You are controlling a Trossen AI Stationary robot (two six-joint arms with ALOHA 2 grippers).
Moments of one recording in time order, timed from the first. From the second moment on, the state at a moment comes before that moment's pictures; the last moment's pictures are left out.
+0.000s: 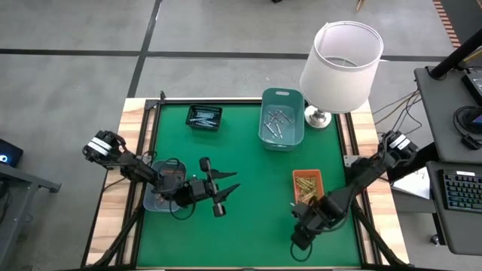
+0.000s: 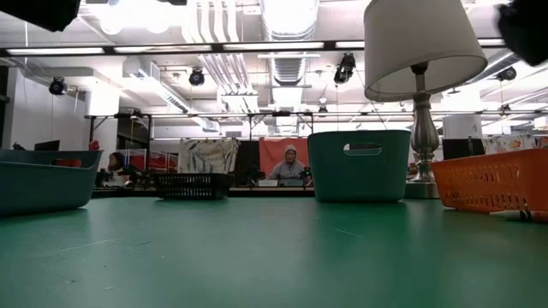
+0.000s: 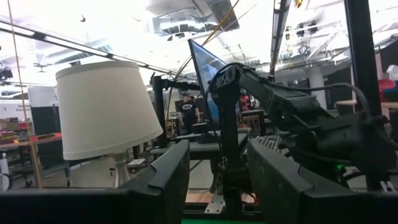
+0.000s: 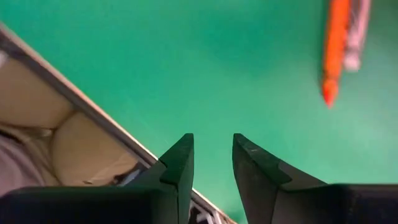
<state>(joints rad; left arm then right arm) -0.49 1.63 0.71 1.40 -0.70 0.41 0.68 1.61 1.06 -0.68 -0.23 1.53</state>
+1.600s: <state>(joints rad) -0.49 1.63 0.75 1.30 -0.73 0.44 0.74 1.79 1.06 -0.80 -0.05 1.71</state>
